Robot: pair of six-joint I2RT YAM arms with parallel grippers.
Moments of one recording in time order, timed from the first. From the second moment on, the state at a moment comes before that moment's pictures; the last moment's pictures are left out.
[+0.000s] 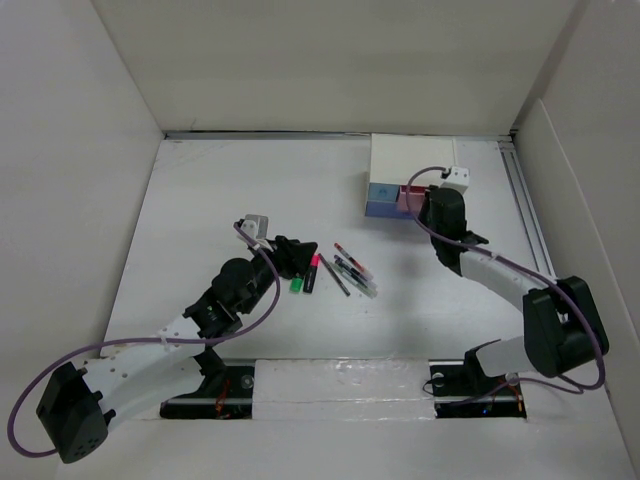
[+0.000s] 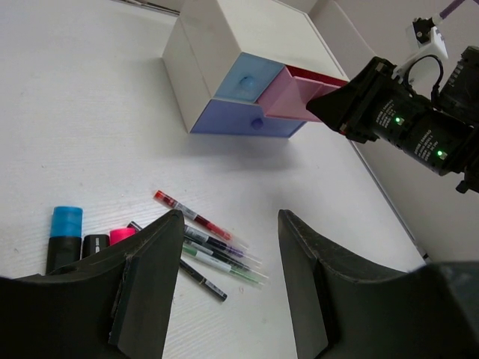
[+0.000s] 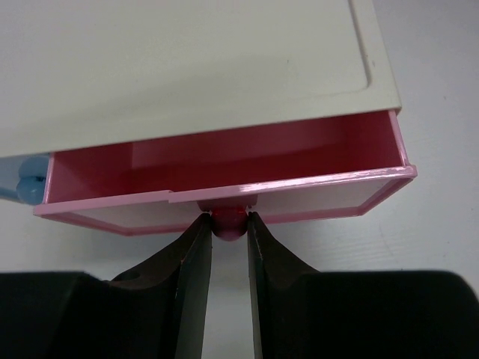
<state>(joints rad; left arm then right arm) -0.82 0.78 0.40 0.34 -0.26 -0.56 0.33 1.41 0.76 0.25 0.45 0.31</state>
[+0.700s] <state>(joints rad) -0.82 0.78 0.40 0.34 -0.24 -0.56 0.45 1.04 0.53 0.05 0.47 0.36</state>
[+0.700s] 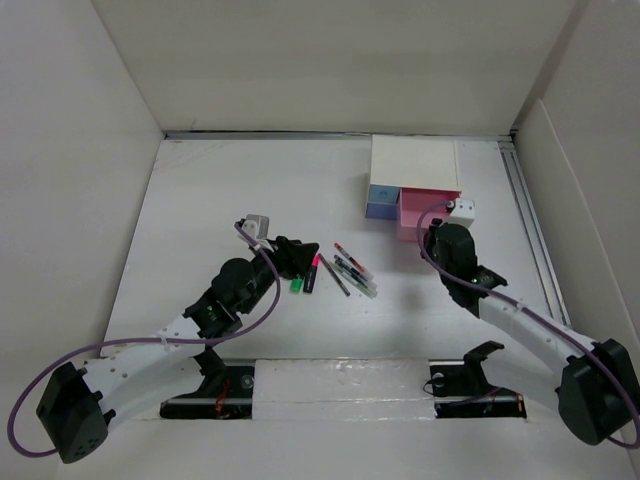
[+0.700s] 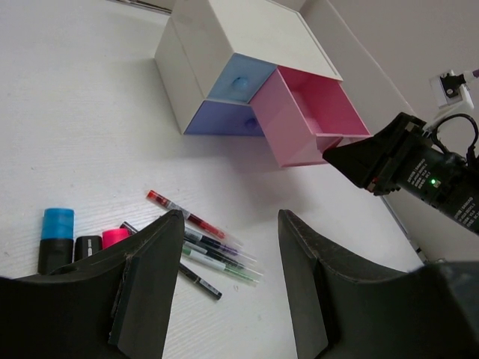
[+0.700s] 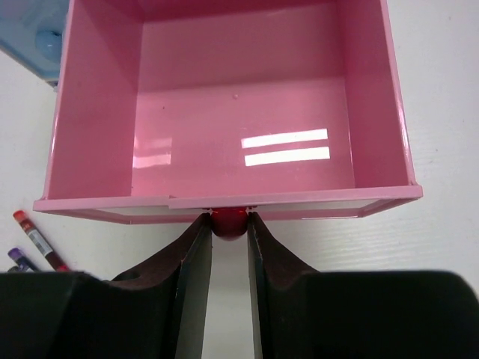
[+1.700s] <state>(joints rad) -0.82 0.72 0.40 0.27 -0.34 -0.59 0.71 0.81 0.69 -0.20 0.45 0.33</state>
